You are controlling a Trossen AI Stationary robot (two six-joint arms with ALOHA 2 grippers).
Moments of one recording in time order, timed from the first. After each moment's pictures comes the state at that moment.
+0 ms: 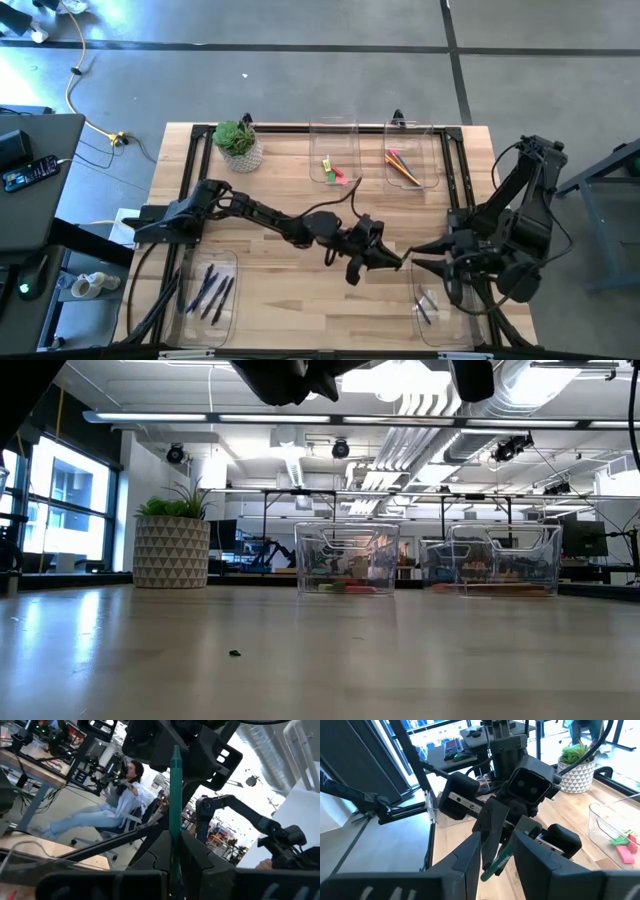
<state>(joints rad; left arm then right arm) -0.08 2.19 1.52 0.94 0.21 -0.62 1.05 1.09 1.12 -0.61 1.06 0.79</state>
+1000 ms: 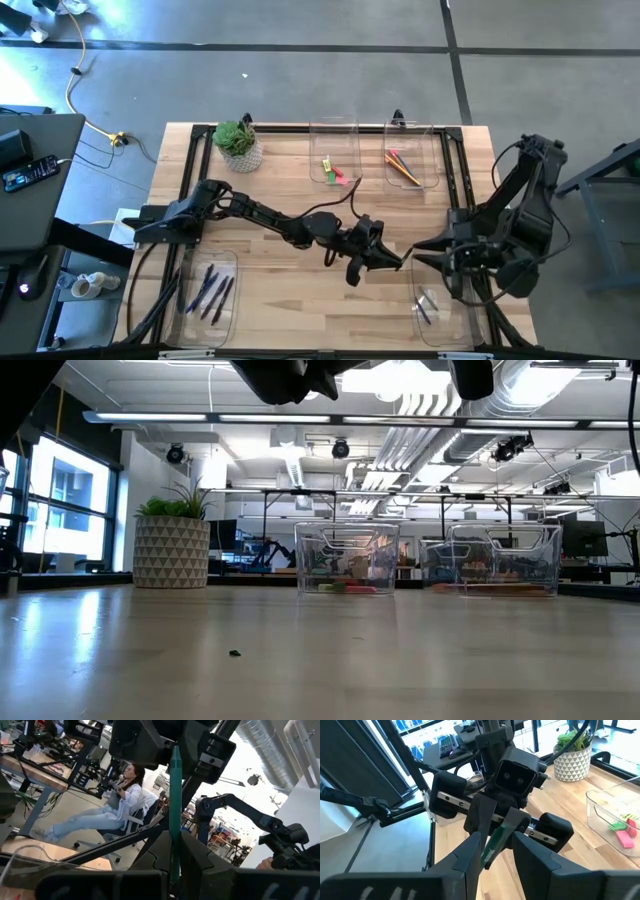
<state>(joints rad) -0.08 2.19 1.52 0.94 0.20 -0.59 1.05 1.06 1.12 -0.69 1.04 0.90</state>
